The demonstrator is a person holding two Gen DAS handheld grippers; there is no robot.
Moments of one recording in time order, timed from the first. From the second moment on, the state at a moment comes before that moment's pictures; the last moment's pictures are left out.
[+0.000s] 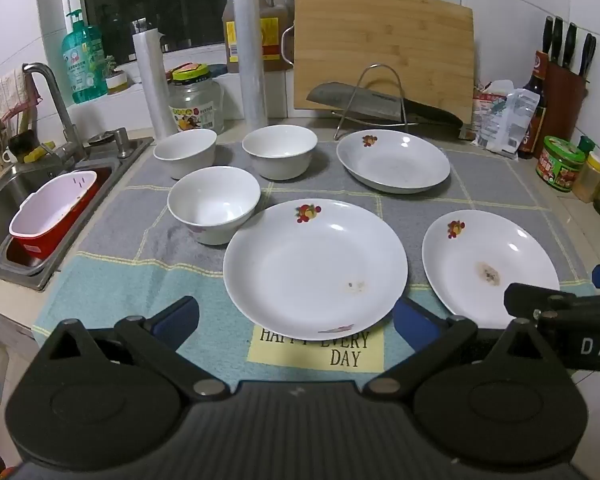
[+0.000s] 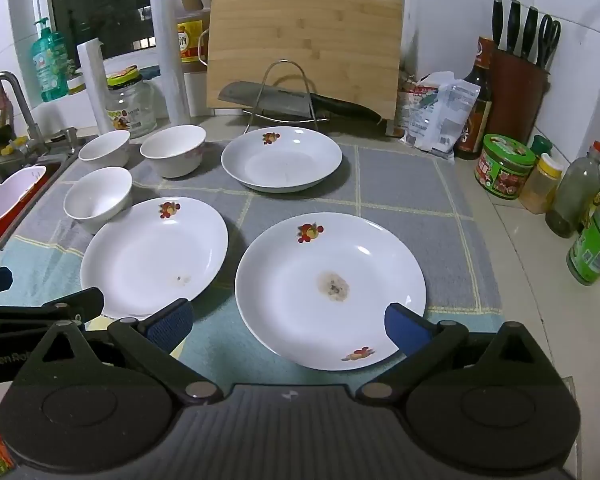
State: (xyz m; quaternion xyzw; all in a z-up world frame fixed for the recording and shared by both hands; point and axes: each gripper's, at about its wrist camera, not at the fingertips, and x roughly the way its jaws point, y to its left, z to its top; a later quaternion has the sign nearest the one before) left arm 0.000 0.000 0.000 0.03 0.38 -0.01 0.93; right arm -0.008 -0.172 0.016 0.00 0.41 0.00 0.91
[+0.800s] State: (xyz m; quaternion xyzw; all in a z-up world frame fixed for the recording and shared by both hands) left arm -0.002 0.001 0.008 0.03 0.37 -0.01 0.93; right arm -0.008 -0.175 0.021 0.01 0.40 0.00 0.92
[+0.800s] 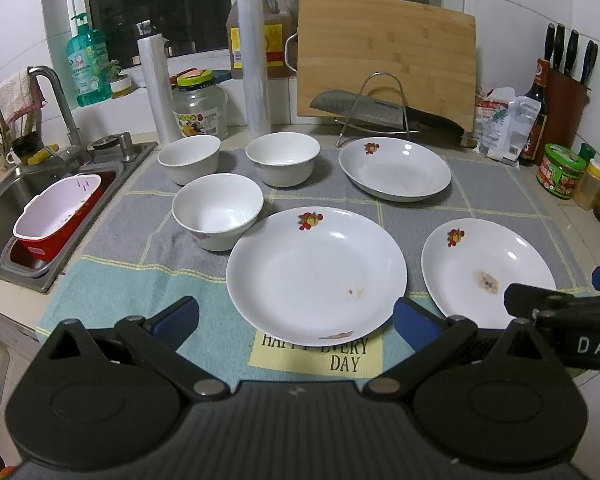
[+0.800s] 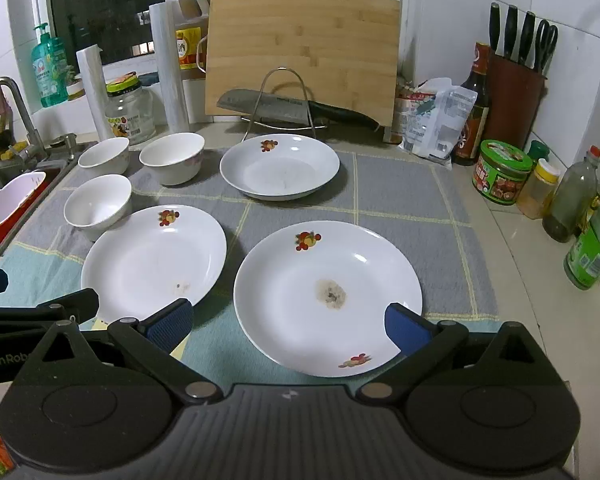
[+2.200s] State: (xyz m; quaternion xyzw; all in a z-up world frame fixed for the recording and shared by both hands) left arm -0.001 0.004 0.011 0.03 0.37 0.00 0.93; right arm -0.004 -0.175 0.024 0.01 0.40 0.00 0.92
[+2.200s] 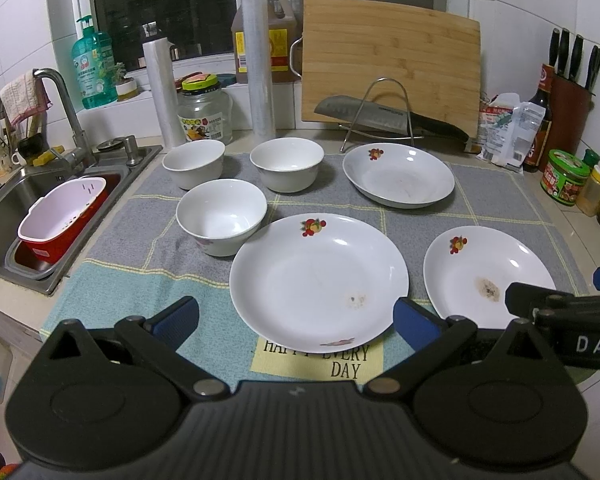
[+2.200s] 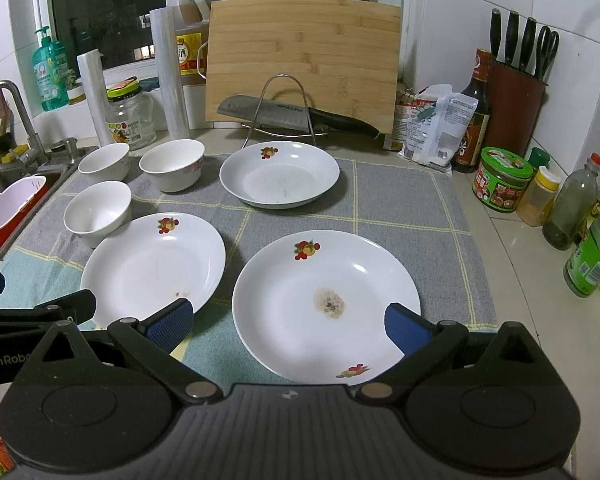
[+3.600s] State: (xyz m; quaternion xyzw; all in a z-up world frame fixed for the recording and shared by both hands) left arm -0.025 -0.020 0.012 0.02 0.33 -0.04 0.94; right arm -0.027 -0.210 0.028 0.01 0.36 0.01 0.93
